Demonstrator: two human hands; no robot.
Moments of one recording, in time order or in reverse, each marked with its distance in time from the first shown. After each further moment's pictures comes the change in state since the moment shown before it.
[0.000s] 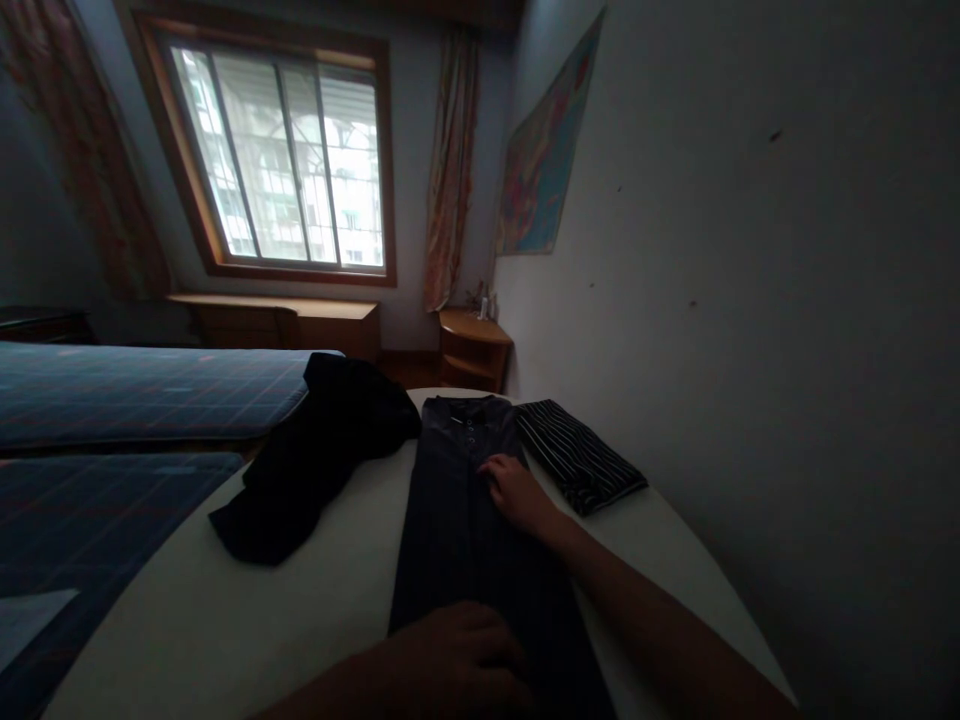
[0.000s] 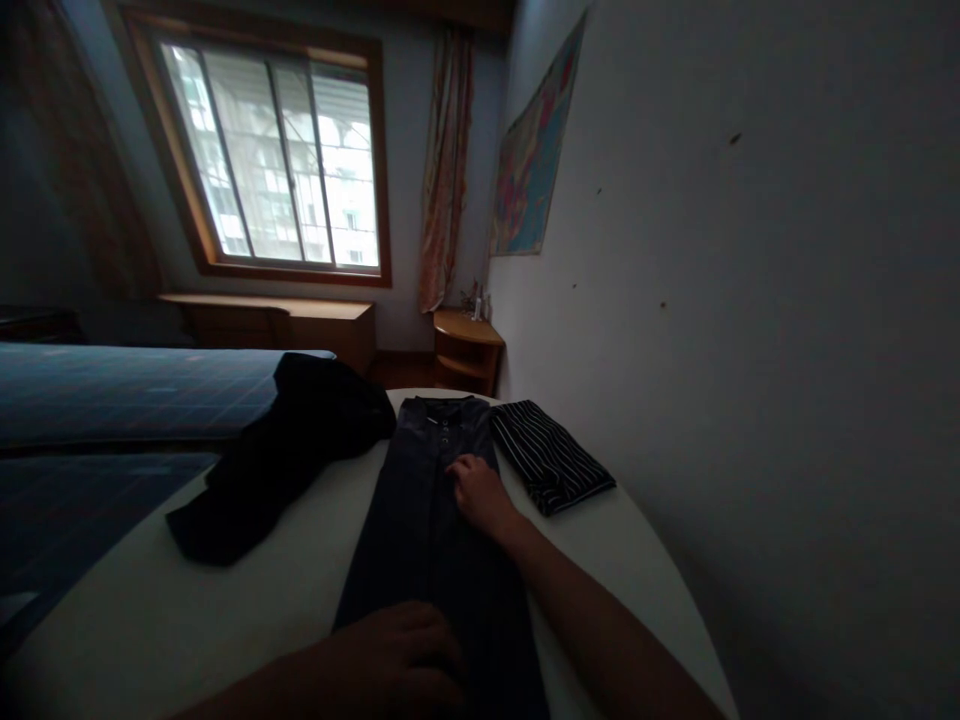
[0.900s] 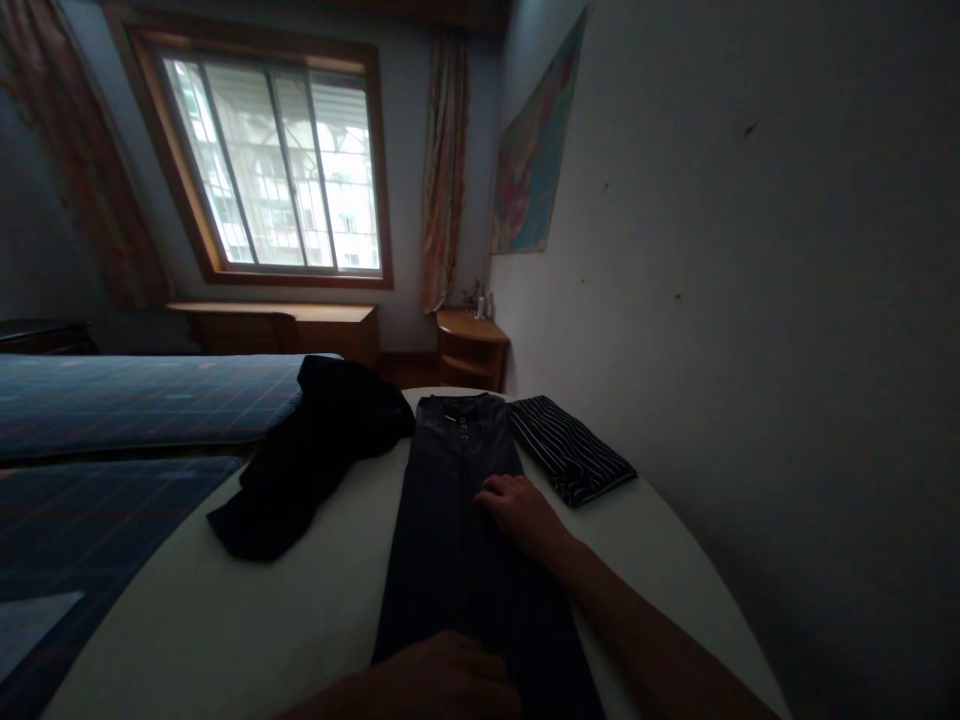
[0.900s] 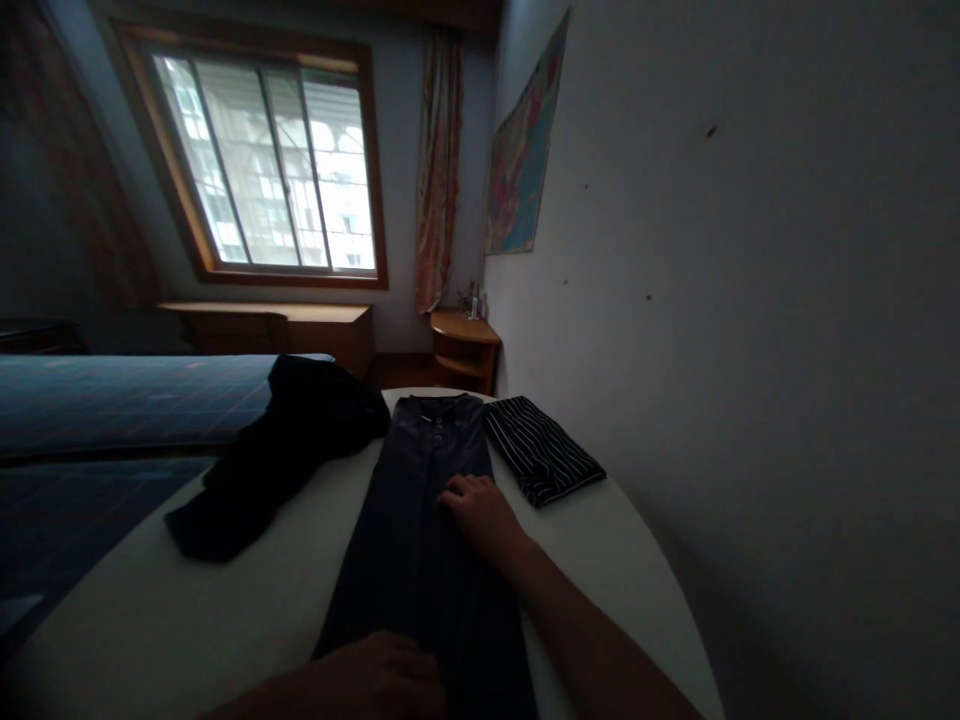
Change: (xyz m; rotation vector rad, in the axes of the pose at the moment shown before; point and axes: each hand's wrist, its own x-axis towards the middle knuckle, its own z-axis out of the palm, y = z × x) left_hand 0.001 0.000 0.043 0.132 -0.066 0.076; right_hand -0.044 -0.014 -0.019 -0.216 -0.114 -0.162
